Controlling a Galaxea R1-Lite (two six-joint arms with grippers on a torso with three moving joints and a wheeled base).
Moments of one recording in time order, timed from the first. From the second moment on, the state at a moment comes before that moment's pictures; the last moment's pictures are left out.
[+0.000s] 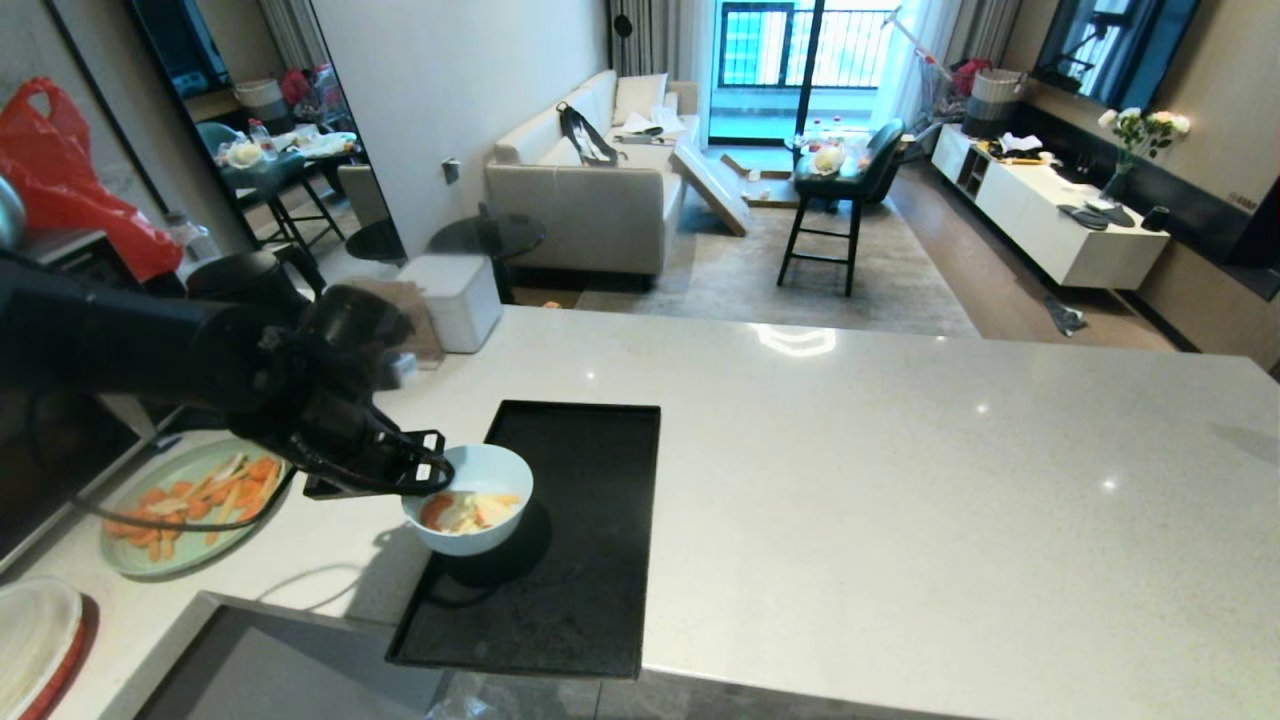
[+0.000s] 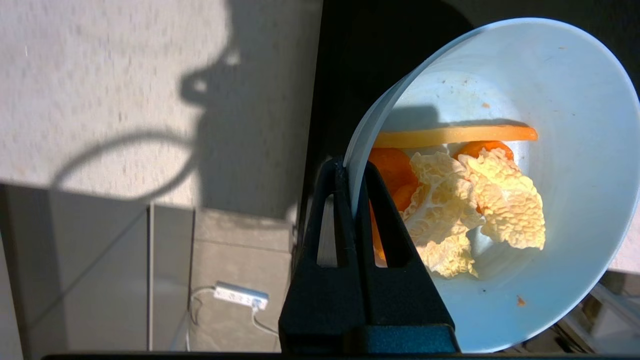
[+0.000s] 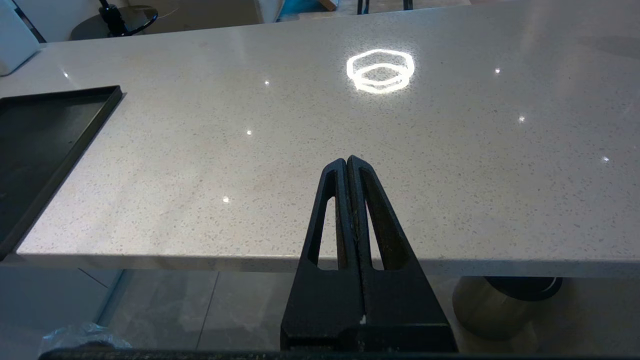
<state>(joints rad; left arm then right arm) -0.19 1.90 -1.24 0.44 0.02 -0.24 0.00 0.00 0.00 -0.01 -0.06 0.10</state>
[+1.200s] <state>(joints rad) -0.03 1.10 -0.63 0.62 0.02 -0.22 0.00 0.00 0.00 -0.01 -0.06 0.10</state>
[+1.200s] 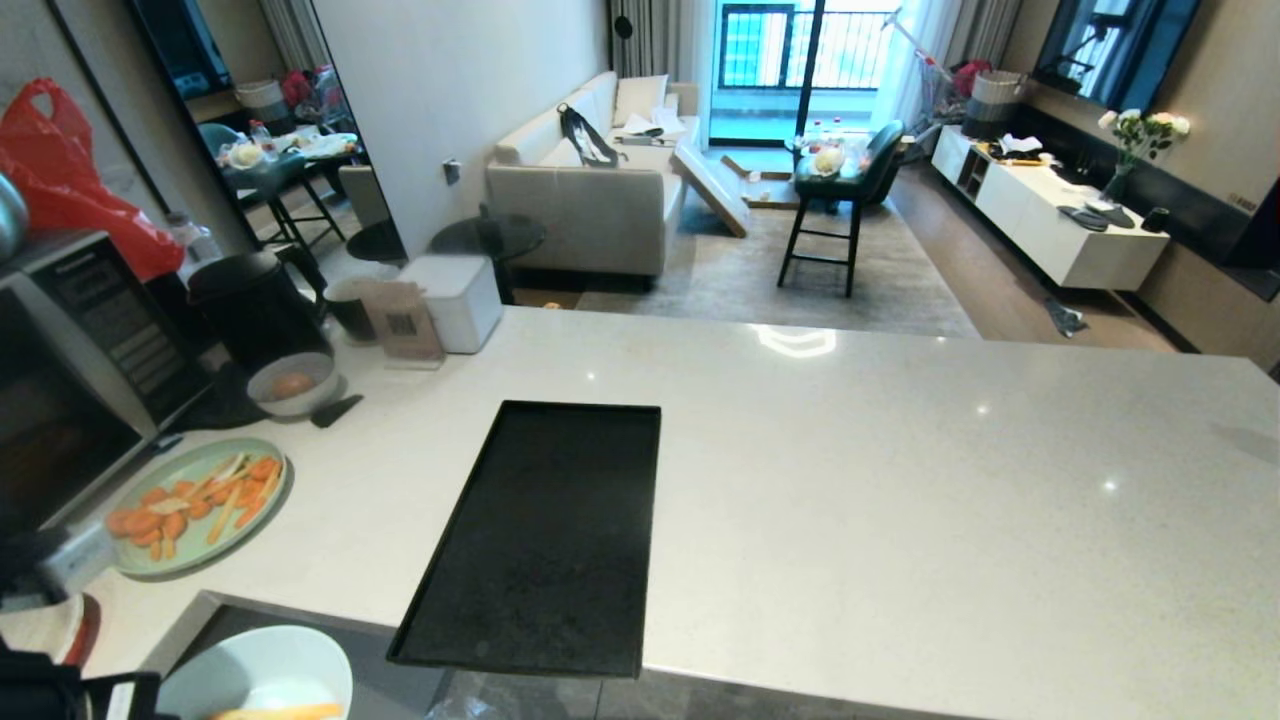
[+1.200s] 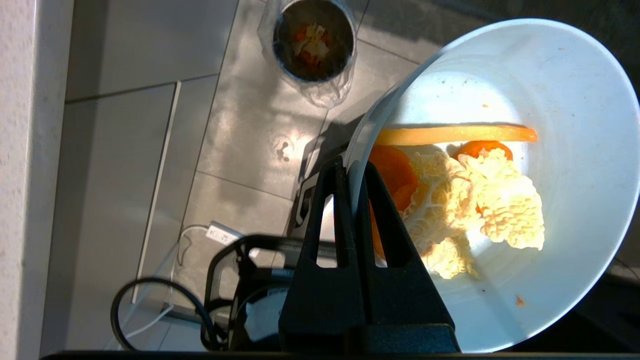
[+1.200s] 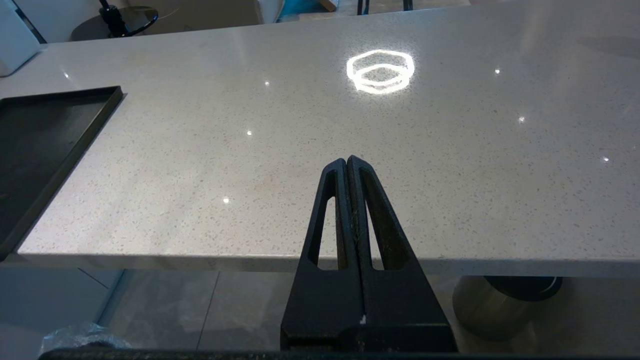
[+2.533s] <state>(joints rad) -0.06 0.89 -0.54 0.73 0.02 -0.23 0.00 0.00 0.00 -0.01 -0.06 0.10</state>
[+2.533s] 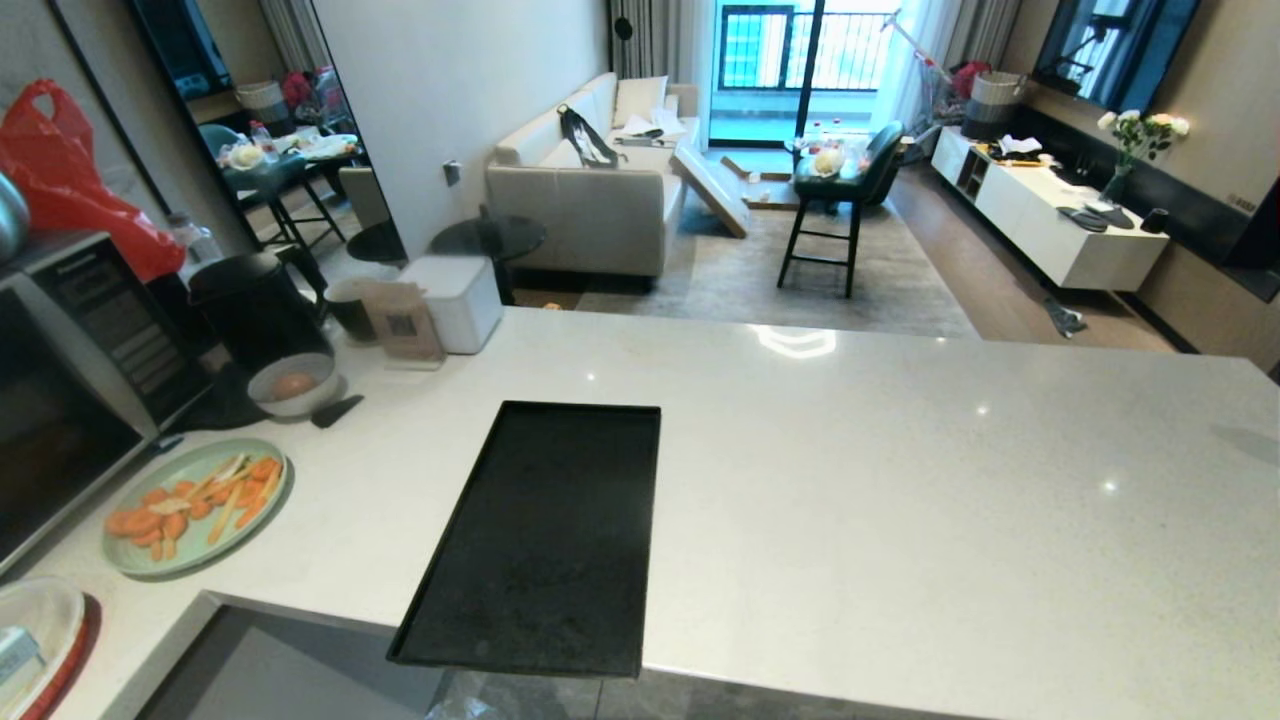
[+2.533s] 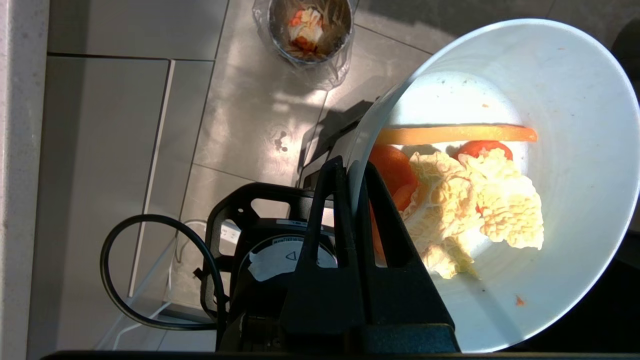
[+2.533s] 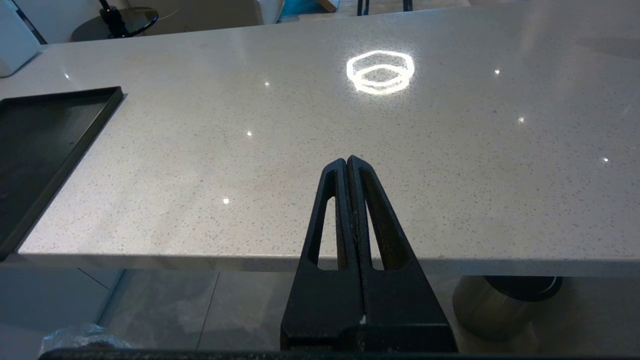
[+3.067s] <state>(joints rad) -0.06 0.89 -0.53 0.72 0.02 -0.23 0.00 0.00 0.00 -0.01 -0.06 0.10</state>
